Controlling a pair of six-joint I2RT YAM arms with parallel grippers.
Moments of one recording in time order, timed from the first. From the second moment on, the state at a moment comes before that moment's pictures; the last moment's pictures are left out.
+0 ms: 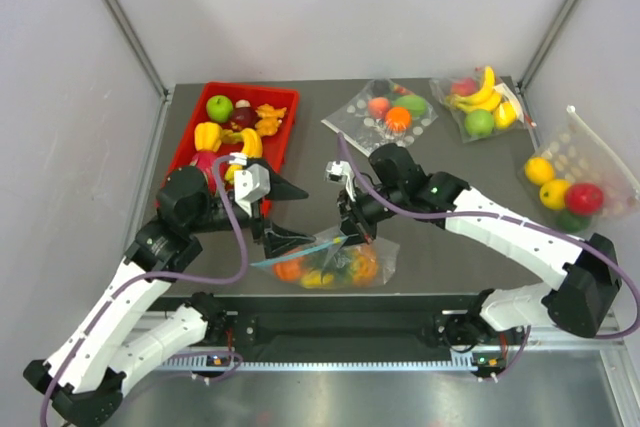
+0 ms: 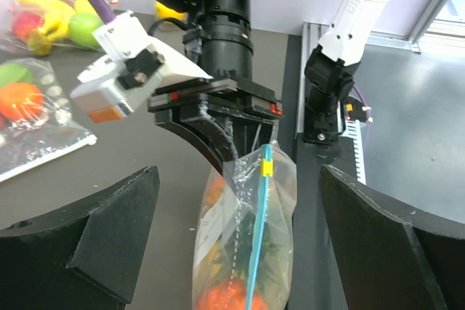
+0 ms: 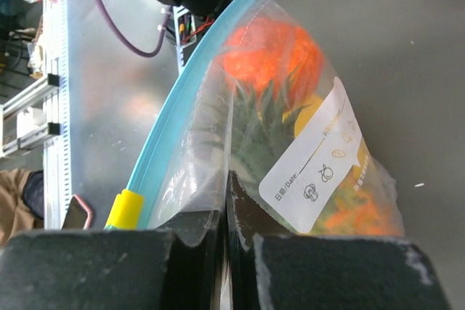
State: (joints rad) left arm -0.59 0.74 0.96 -0.30 0.82 0.02; right arm 0.85 1.31 1.11 -0.53 -0.76 0.09
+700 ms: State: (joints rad) left arm -0.82 0.81 0.90 -0.31 0.55 0.07; right arm 0.76 1.31 1.09 -0.48 -0.79 0.16
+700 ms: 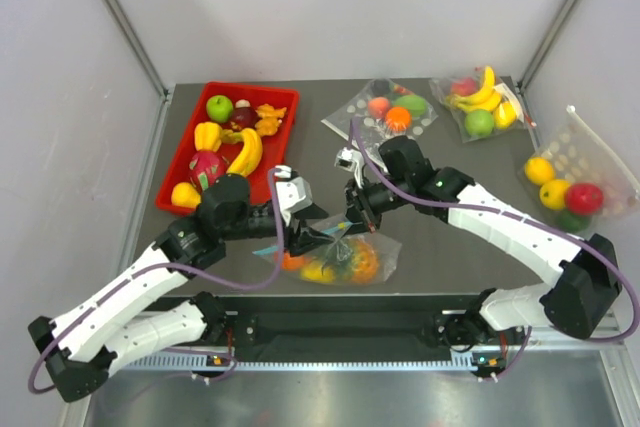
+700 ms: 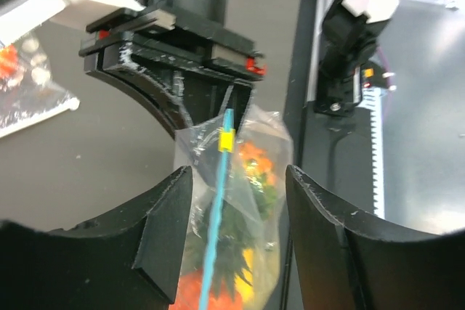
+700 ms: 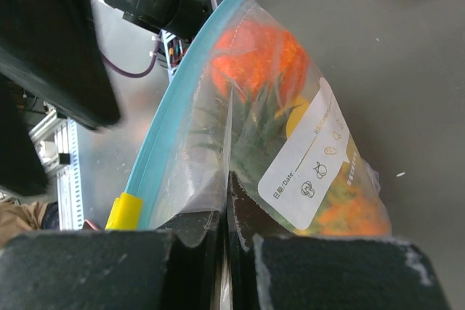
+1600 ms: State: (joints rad) left arm -0.92 0.99 0.95 -0.31 0.38 0.11; right arm 0.76 1.32 1.05 -0.44 -0.80 0.17
